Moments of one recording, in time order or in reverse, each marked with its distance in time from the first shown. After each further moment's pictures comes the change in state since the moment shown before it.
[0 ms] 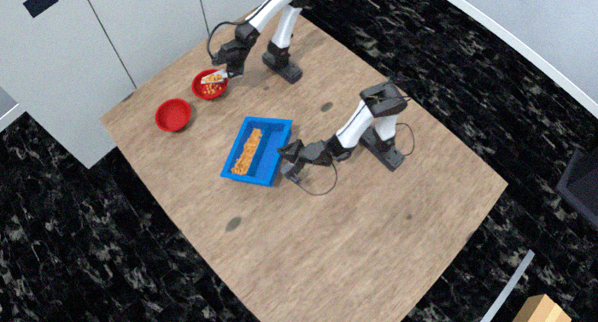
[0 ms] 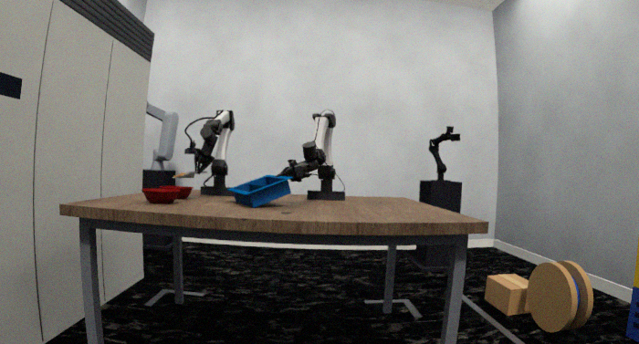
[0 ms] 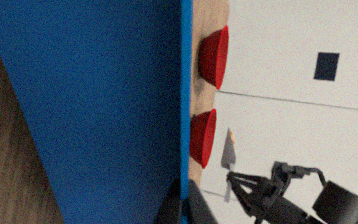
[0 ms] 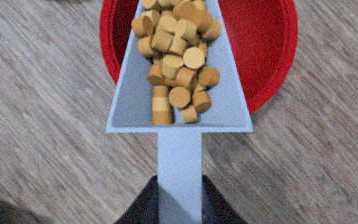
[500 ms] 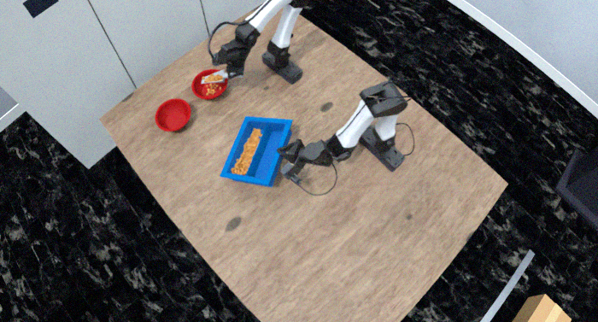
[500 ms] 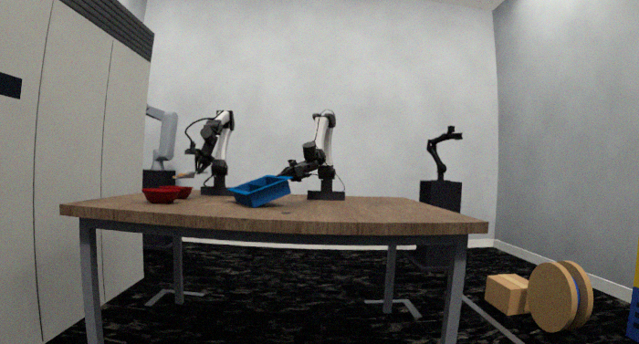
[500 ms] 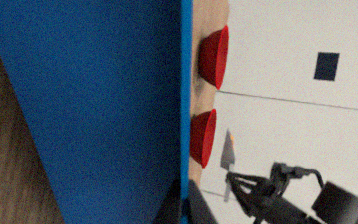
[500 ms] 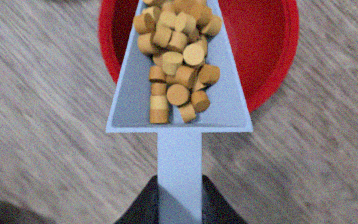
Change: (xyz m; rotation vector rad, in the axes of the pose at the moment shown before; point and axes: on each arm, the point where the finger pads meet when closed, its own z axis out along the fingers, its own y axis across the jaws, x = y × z) left arm 0.000 0.000 0.000 0.000 0.000 0.000; right arm 0.004 -0.001 0.001 -0.001 0.002 0.013
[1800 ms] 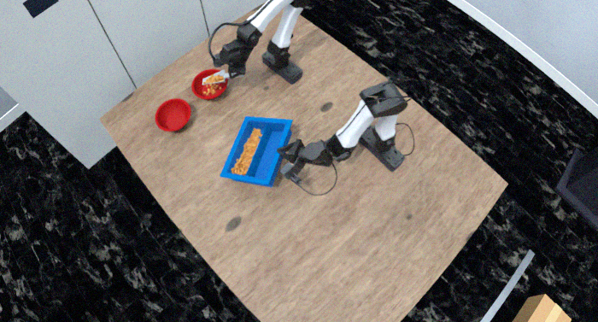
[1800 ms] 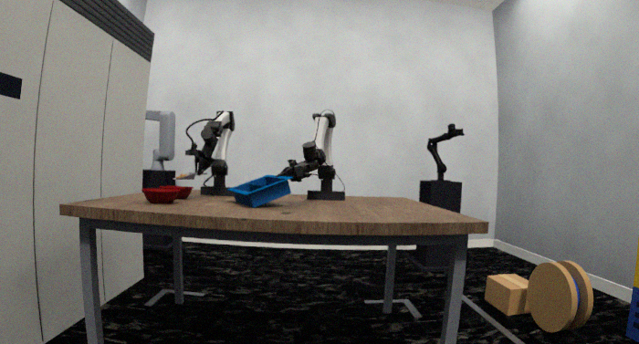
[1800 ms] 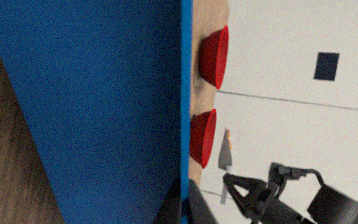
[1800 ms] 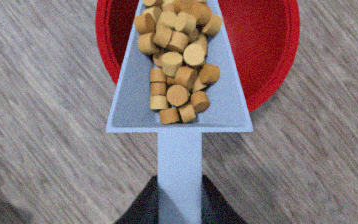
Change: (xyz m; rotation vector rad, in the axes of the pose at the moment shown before) left arm 0.000 0.000 0.000 0.000 0.000 0.000; right arm 0.003 -0.004 0.003 0.004 -0.010 -0.079
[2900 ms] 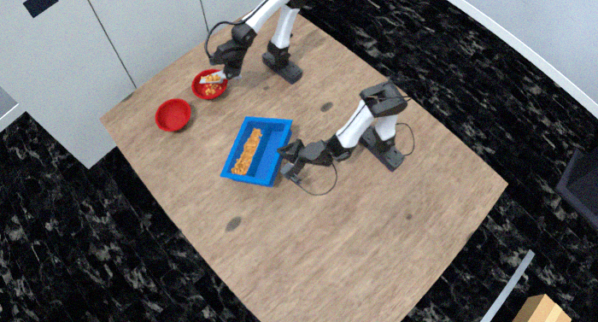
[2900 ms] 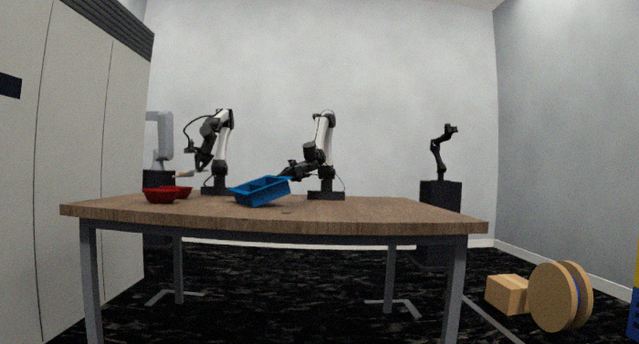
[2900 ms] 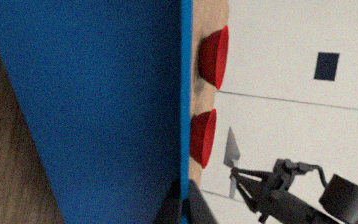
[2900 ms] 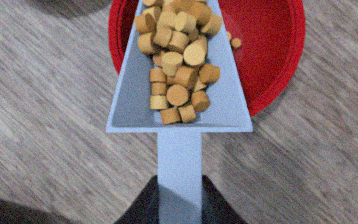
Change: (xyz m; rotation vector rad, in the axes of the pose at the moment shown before) left arm 0.000 0.000 0.000 0.000 0.000 0.000; right arm -0.014 0.015 -0.008 -0.013 0.041 0.180
